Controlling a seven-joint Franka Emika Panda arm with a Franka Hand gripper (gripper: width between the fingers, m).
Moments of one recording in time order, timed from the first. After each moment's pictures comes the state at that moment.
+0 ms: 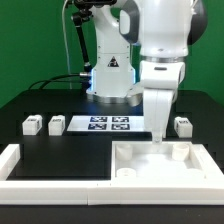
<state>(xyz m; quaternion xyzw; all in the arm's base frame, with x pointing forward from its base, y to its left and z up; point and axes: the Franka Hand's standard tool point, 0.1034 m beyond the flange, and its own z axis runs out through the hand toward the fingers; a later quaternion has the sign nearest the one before) 0.490 0.089 0.047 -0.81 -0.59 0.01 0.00</state>
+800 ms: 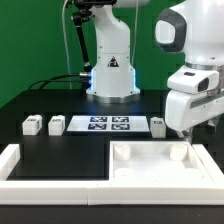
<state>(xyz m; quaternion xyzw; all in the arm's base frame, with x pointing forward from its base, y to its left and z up) 0.453 0.180 0.020 -0.95 -0.31 0.02 0.01</state>
